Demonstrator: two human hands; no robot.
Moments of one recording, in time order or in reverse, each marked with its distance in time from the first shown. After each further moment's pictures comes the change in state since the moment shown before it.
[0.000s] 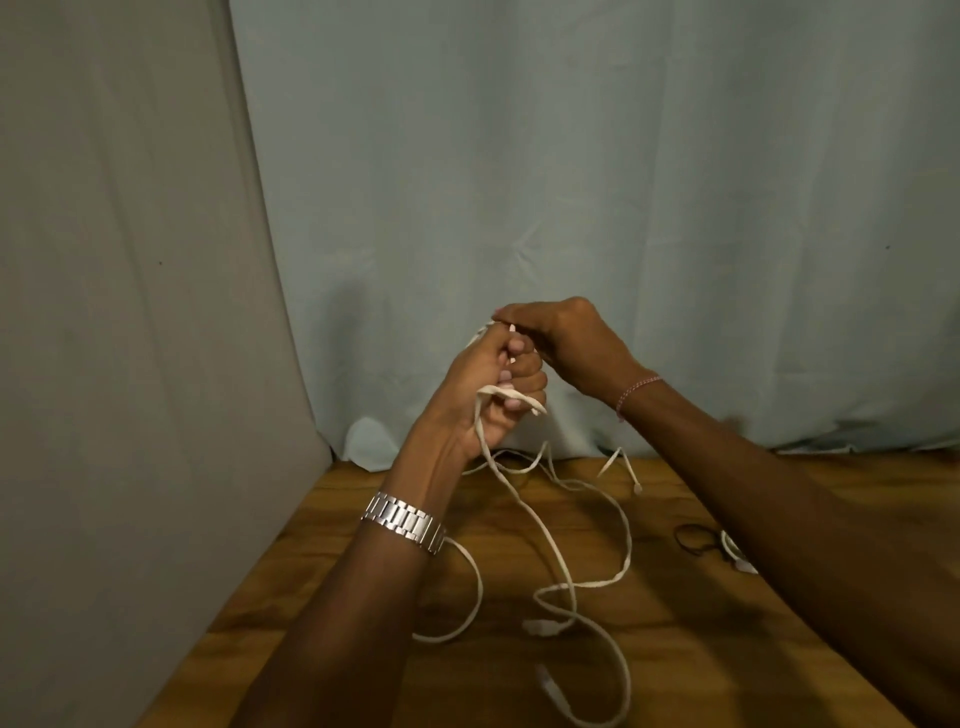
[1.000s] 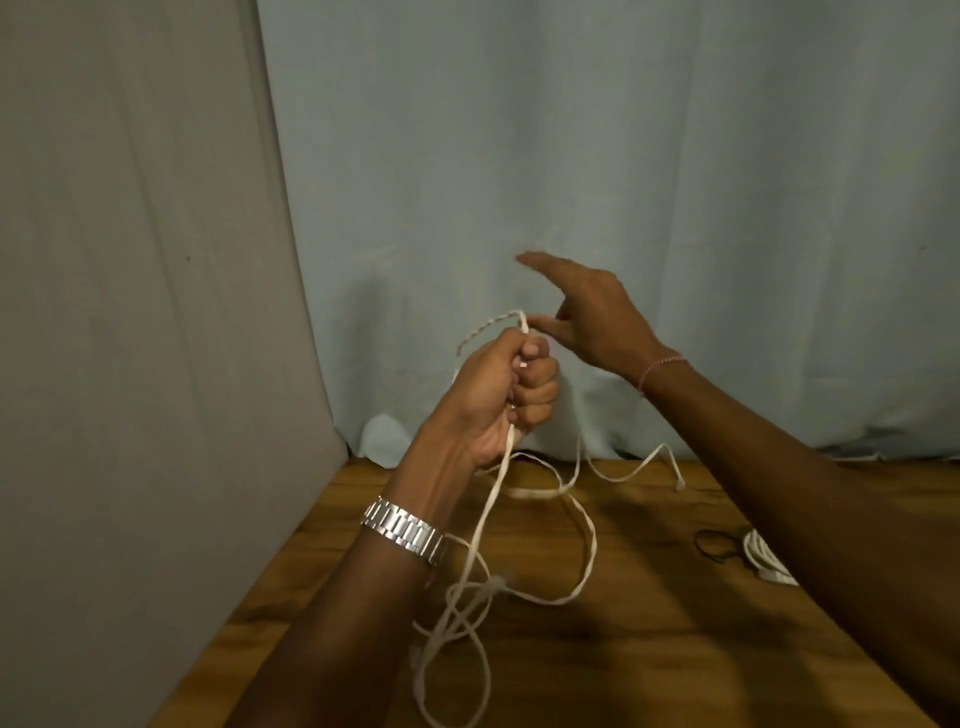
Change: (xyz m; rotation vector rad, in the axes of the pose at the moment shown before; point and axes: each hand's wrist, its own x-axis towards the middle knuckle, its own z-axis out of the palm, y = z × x) left_hand -0.018 0.005 0.001 0.043 -0.022 -0.022; right_hand 0.020 0.009 -0.006 -0.014 -0.010 0.154
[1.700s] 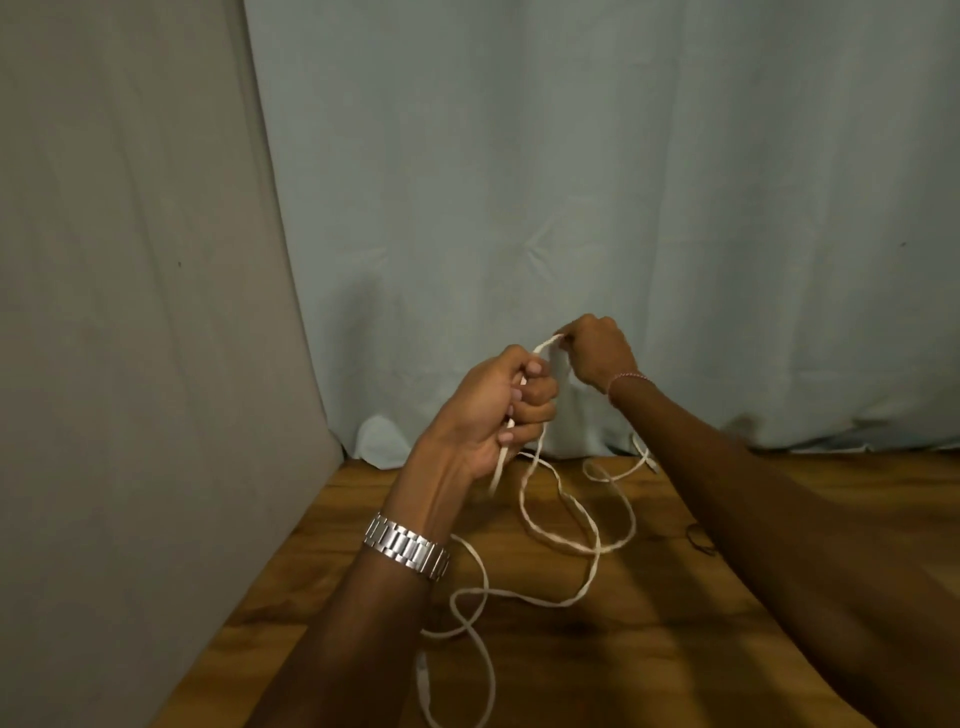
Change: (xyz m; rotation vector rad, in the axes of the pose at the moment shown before) left_hand -0.008 -0.009 0.003 0.101 0.059 -0.061; right_hand -0.025 0.047 0.050 -0.076 -0.162 0.595
